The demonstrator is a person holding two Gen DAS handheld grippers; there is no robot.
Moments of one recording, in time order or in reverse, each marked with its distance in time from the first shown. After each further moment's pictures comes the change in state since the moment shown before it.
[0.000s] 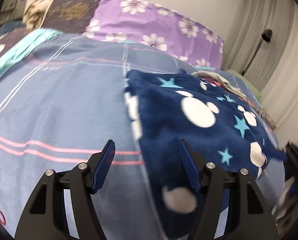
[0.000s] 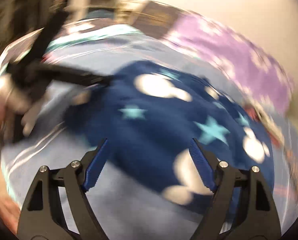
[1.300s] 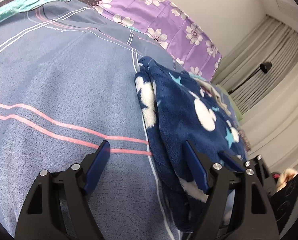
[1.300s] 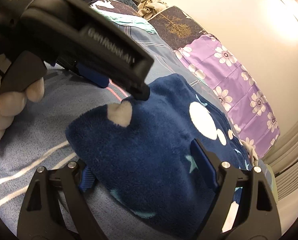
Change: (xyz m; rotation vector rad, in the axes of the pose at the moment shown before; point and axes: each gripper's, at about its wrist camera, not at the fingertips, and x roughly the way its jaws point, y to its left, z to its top) left arm 0.013 0.052 -0.014 -0.247 0.041 -0.204; right arm 0.084 0.073 0.033 -0.253 0.002 -0.183
